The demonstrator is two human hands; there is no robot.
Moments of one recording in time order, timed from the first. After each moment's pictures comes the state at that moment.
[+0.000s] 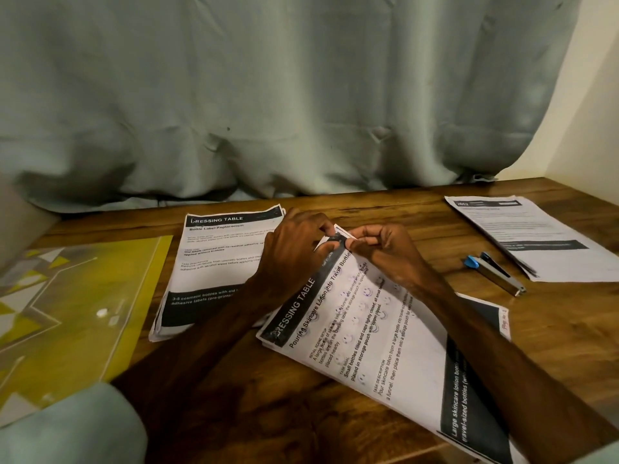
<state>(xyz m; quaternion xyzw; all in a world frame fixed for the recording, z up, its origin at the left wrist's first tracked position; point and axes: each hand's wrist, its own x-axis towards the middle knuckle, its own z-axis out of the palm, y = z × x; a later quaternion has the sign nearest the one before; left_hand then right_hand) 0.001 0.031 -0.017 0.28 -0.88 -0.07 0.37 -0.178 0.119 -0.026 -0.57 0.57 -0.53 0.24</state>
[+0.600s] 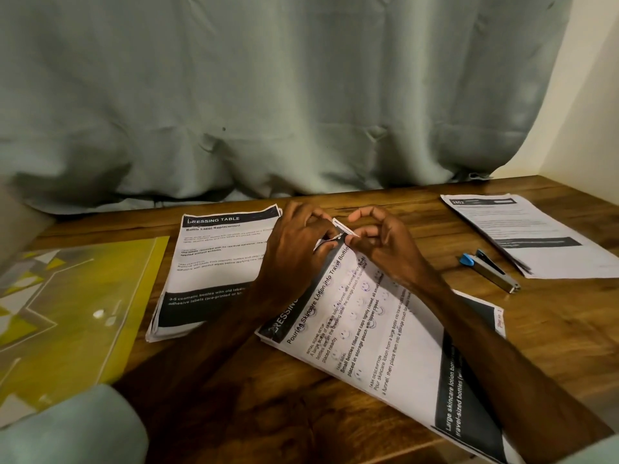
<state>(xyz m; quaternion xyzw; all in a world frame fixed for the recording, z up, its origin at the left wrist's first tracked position) -0.002 0.035 -0.026 0.23 -0.87 0.02 0.43 -0.180 0.122 -0.023 -0.57 0.55 -0.57 0.23</state>
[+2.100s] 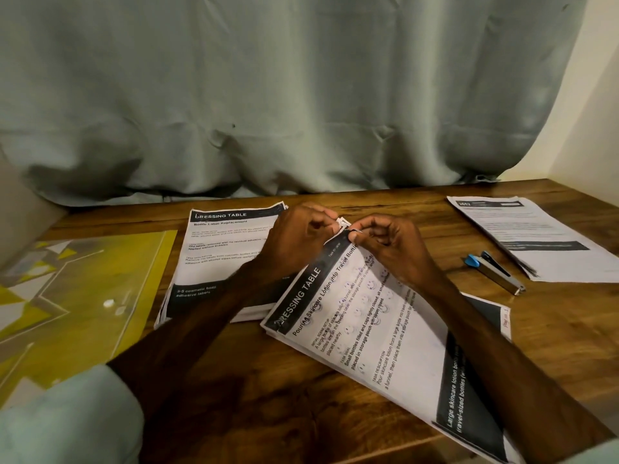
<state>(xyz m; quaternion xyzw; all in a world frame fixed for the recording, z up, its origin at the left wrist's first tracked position) 0.003 0.020 -0.002 0.22 -0.87 -0.20 0.39 -0.183 0.123 -0.027 -0.63 0.53 -0.55 0.14</state>
